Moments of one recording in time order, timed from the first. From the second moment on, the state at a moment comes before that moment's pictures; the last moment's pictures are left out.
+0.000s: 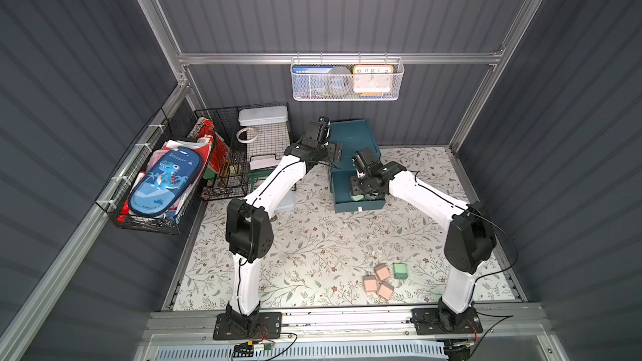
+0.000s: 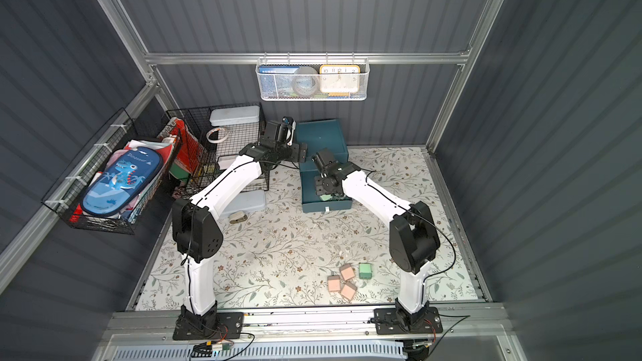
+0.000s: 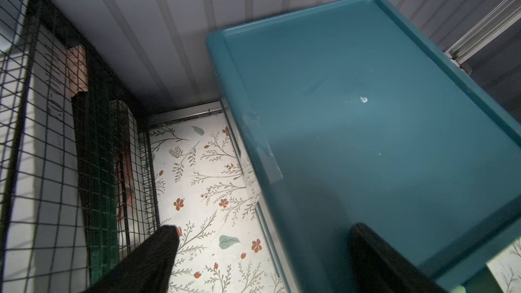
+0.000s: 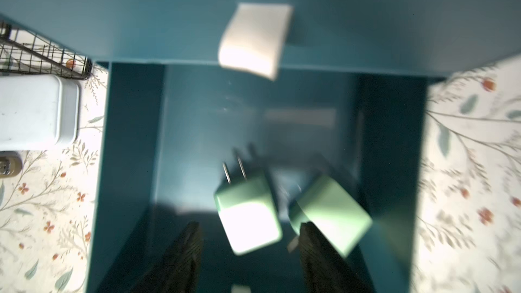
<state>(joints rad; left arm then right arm) -0.52 2.06 1.98 -0.56 -0.10 -0.12 0.58 1.81 1.59 -0.77 0.19 0.37</state>
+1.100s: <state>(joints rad) -0.52 2.06 1.98 -0.56 -0.07 -0.12 0.75 1.16 0.63 -0.90 0.15 0.90</state>
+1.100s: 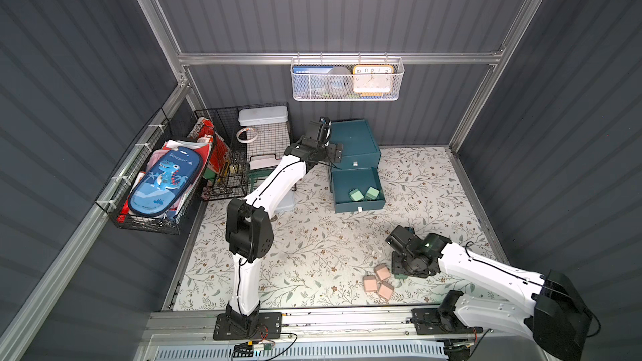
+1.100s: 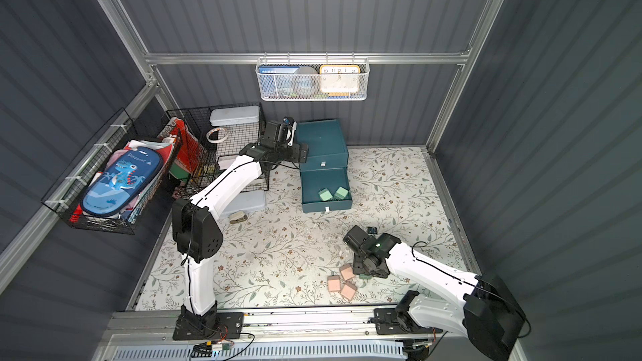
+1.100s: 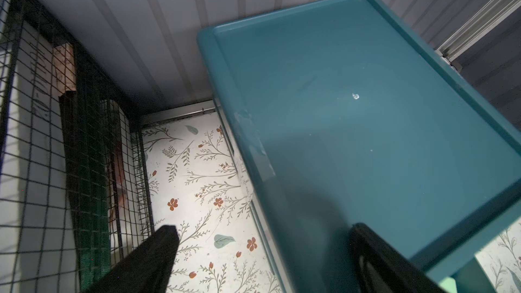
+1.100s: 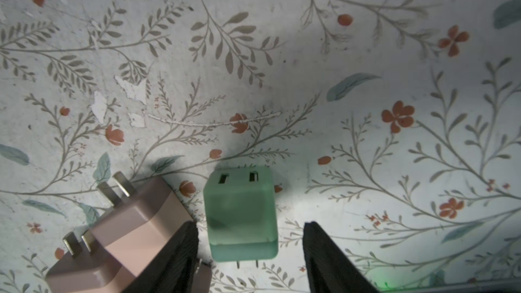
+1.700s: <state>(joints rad) -0.53 2.06 1.99 -0.57 -0.06 -0.12 0.75 1.26 0.58 -0.78 0.16 0.92</state>
